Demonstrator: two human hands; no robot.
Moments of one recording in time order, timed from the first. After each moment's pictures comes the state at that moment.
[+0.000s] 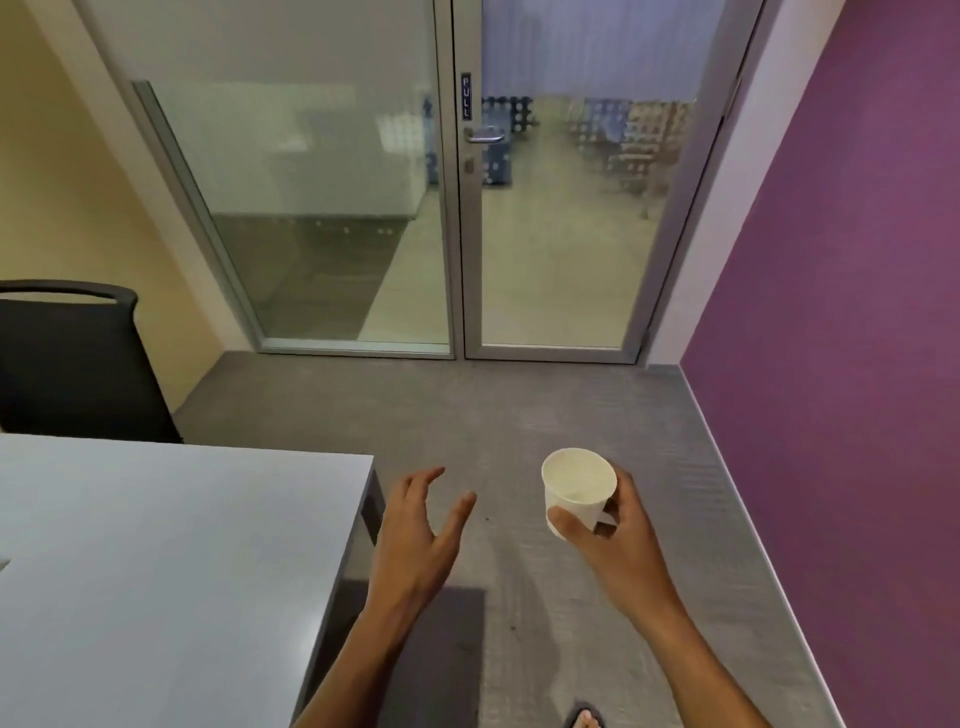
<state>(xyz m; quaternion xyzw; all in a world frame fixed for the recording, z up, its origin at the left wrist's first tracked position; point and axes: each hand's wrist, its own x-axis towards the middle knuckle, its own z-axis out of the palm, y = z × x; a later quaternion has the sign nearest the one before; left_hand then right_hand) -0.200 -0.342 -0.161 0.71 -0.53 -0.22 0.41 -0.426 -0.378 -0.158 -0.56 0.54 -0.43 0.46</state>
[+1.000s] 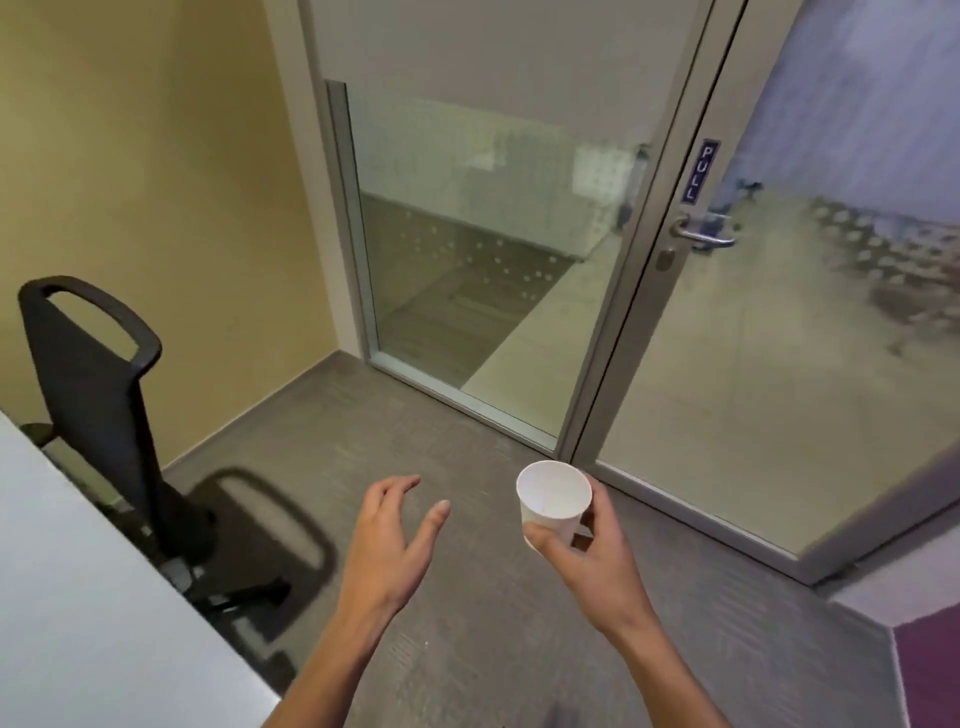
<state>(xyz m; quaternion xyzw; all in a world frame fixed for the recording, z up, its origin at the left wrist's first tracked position) -0.011 -0.773 -0.178 0.82 -0.35 -0.11 0.44 -0.206 -0.899 -0.144 -0.68 0.37 -0.30 0.56</state>
